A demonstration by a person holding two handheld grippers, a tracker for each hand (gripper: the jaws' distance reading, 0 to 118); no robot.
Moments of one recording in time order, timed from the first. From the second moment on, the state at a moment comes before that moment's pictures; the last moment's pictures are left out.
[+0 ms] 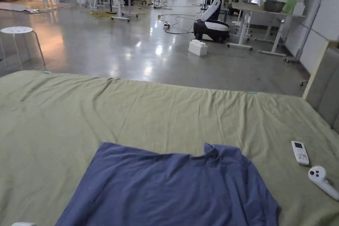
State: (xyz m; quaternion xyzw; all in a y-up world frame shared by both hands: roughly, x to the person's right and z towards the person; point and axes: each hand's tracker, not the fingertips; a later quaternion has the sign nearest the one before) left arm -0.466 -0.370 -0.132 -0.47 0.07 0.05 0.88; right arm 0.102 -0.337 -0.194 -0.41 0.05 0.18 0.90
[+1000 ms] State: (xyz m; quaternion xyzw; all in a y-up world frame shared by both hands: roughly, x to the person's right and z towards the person) left arm -0.415 -0.290 -0.183 -0.26 0.08 0.00 0.96; right arm 0.054 -0.254 -0.231 -0.17 0.00 0.07 0.98
